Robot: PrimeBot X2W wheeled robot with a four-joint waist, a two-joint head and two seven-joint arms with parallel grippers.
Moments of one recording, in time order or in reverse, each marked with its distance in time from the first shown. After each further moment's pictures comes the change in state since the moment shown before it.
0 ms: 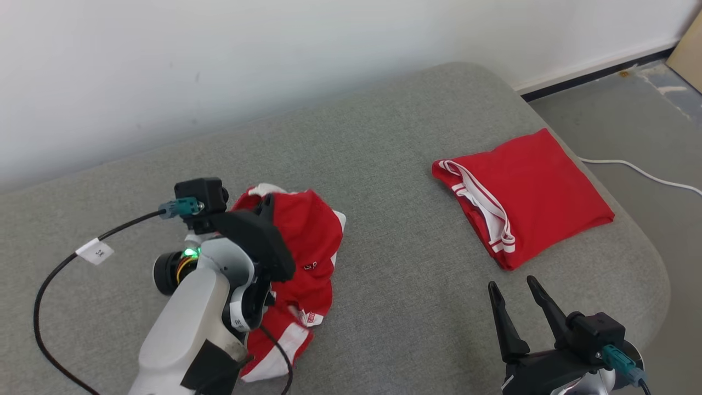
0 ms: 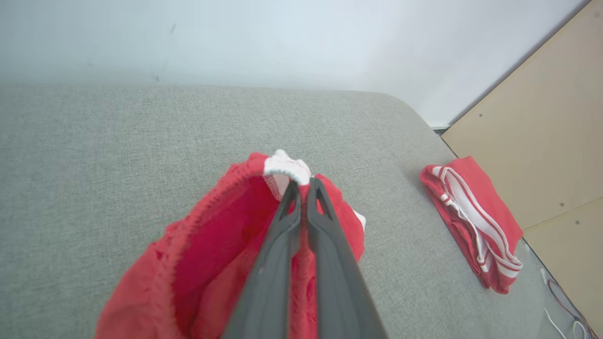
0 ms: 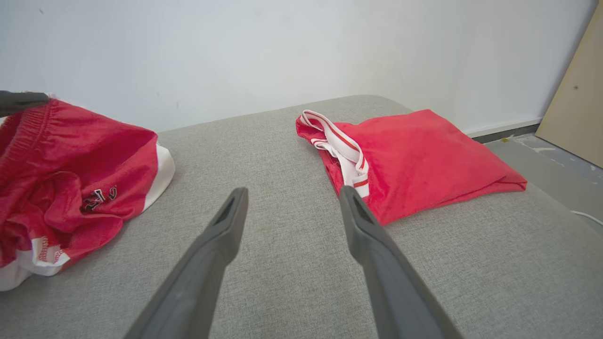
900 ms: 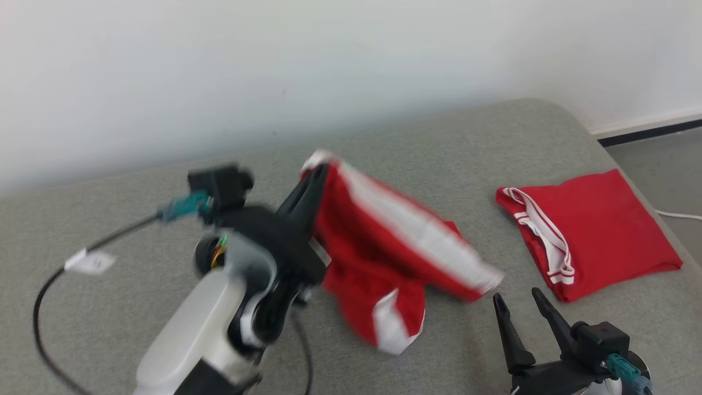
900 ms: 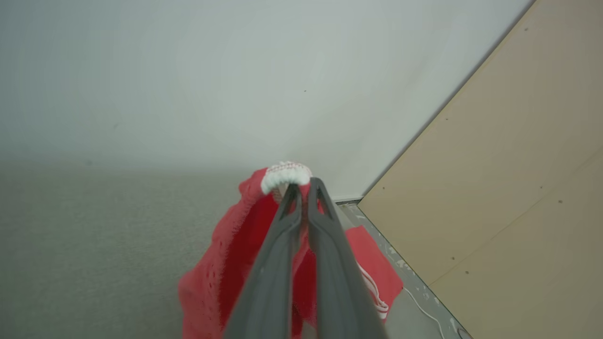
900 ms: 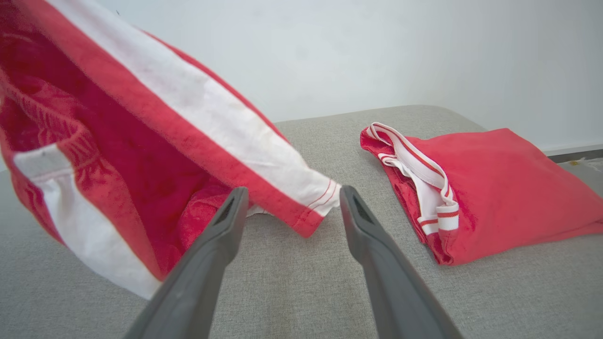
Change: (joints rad) left arm -0.002 0.082 -0.224 -0.367 -0.371 -0.021 -0.121; right arm 0.043 -0.015 -0.010 -0.032 0.001 0.000 0.035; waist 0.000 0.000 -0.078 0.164
